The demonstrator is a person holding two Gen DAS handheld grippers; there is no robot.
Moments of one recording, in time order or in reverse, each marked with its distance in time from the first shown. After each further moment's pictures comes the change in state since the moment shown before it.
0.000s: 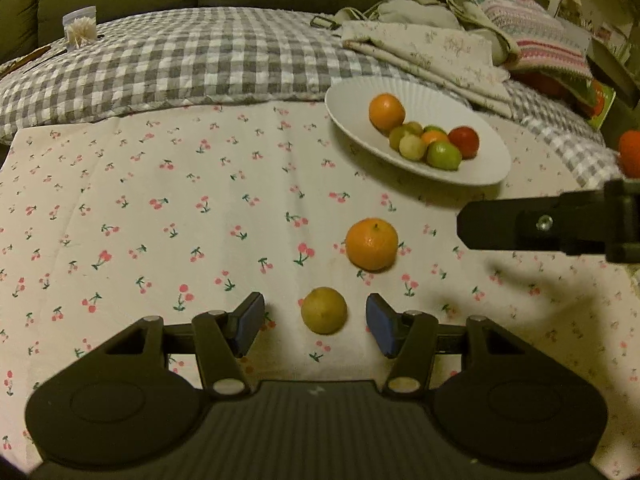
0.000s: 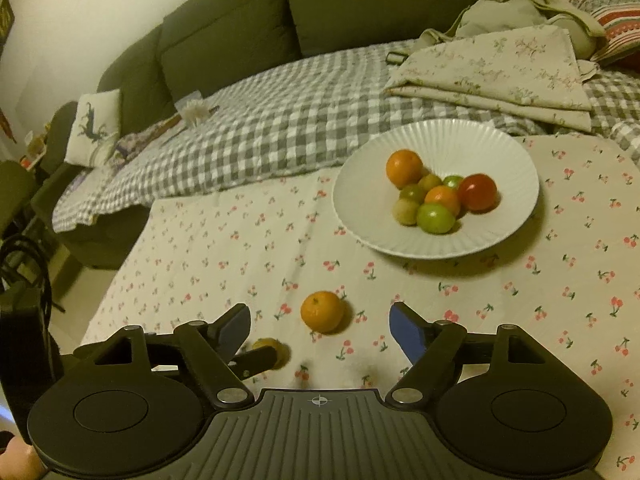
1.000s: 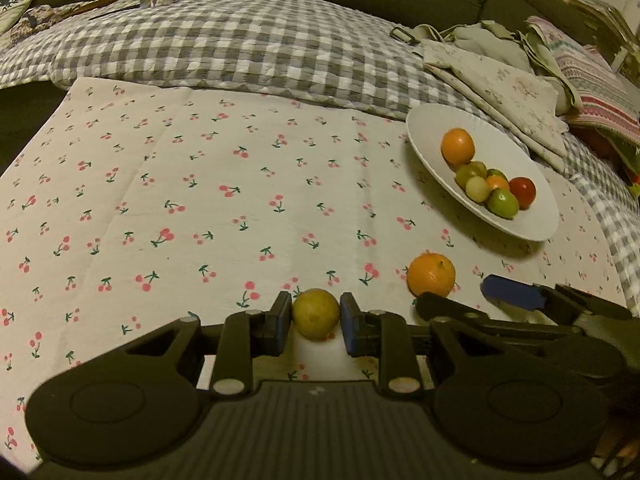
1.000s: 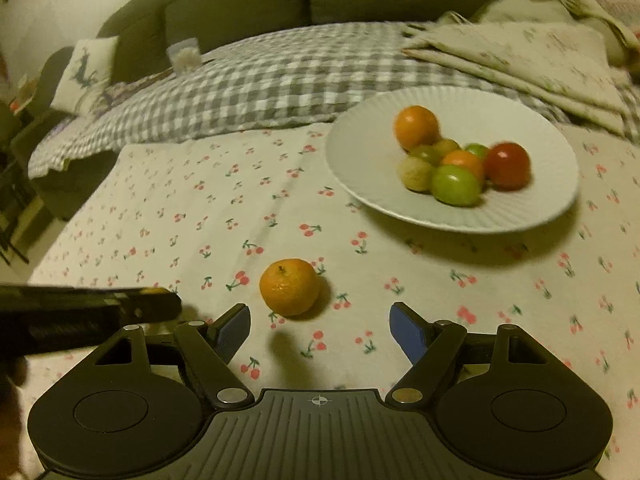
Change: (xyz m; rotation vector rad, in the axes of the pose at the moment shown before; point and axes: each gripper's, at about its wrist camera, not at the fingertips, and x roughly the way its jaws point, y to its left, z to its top) left arm -0.011 0.040 0.011 -0.222 0.017 0.065; right arm 0.070 0.003 -0.024 -0.176 0.004 -0.076
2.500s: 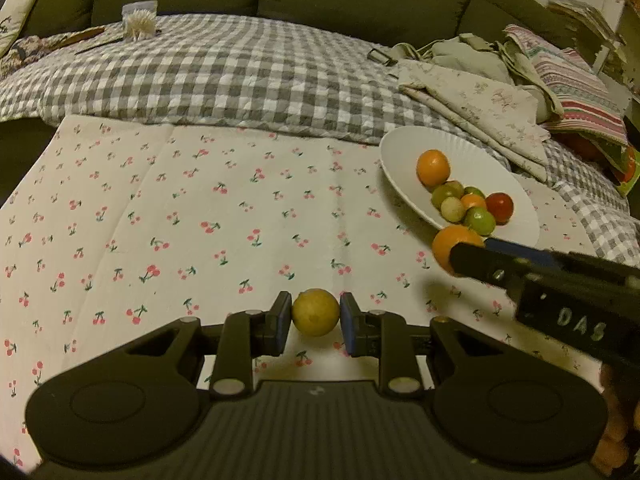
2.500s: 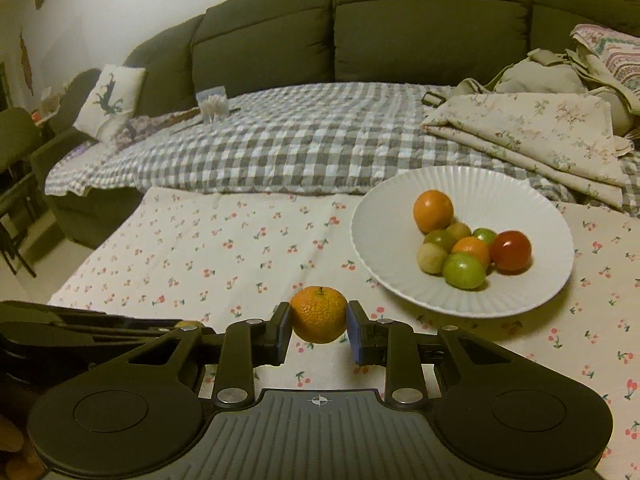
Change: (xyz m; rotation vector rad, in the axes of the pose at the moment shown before) left arm -0.012 -0.018 0.007 0.061 -0.079 -0.020; right arm -0.041 0.009 0.027 -0.022 -0.143 0.029
